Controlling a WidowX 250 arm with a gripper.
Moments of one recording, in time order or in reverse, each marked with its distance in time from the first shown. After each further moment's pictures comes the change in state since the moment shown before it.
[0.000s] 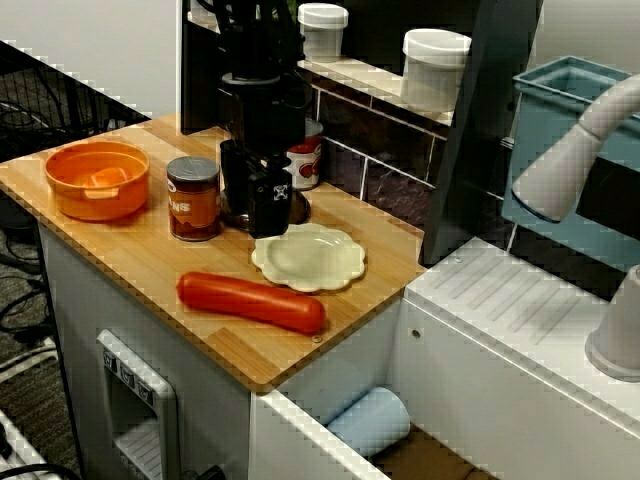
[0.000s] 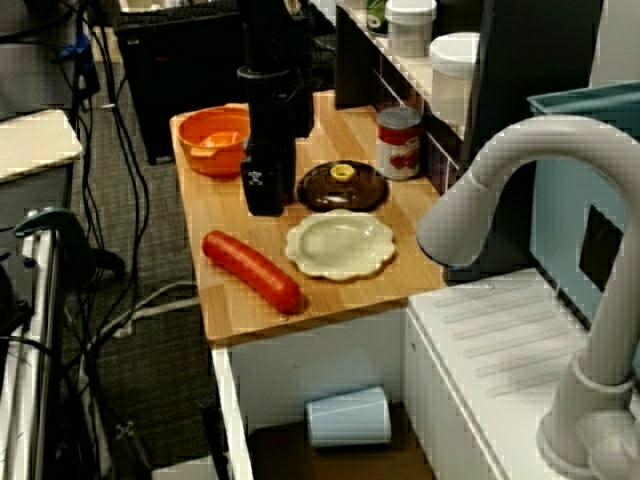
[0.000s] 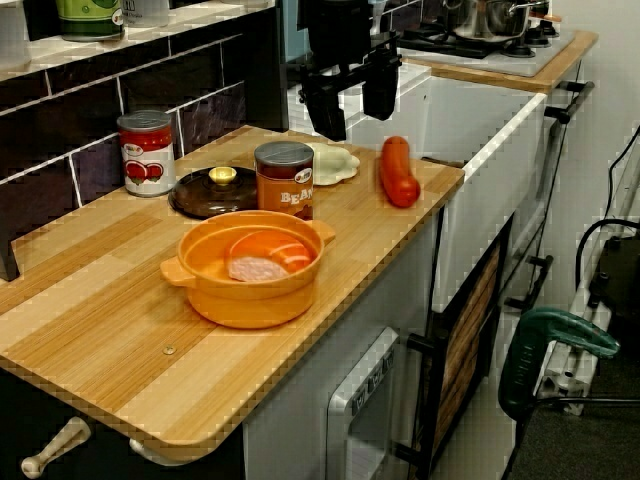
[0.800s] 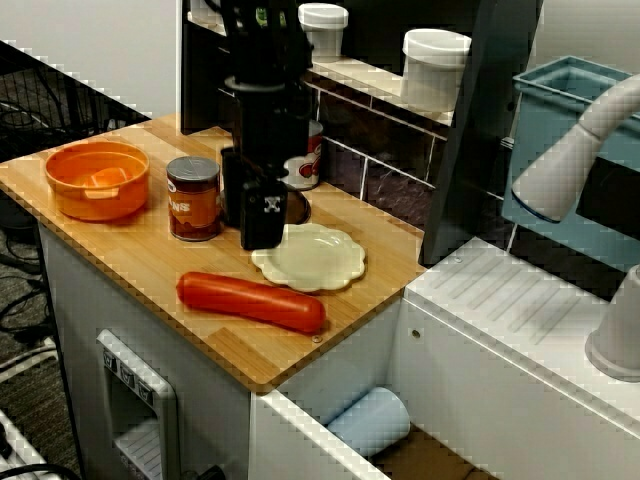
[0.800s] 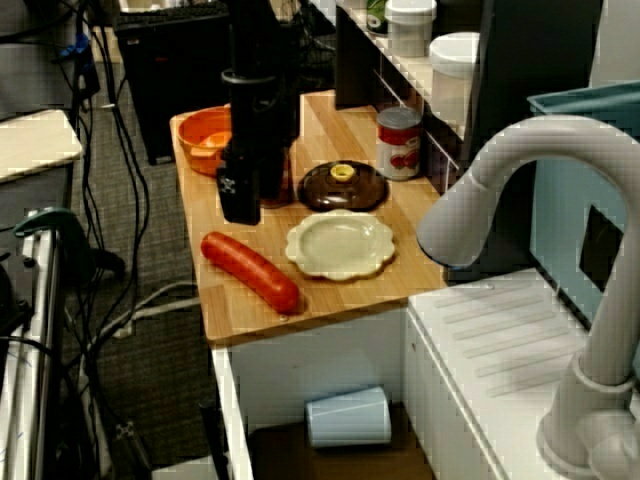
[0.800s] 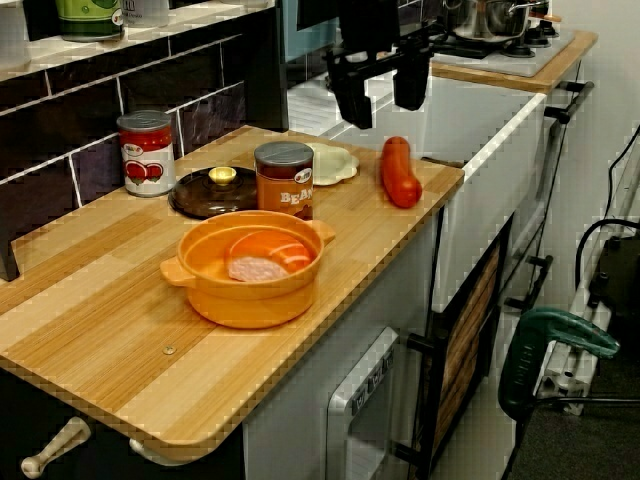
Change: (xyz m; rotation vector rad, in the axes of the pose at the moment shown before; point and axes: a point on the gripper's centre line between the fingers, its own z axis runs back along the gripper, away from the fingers) arm -0.012 -0.024 0.006 0.010 0.046 -0.128
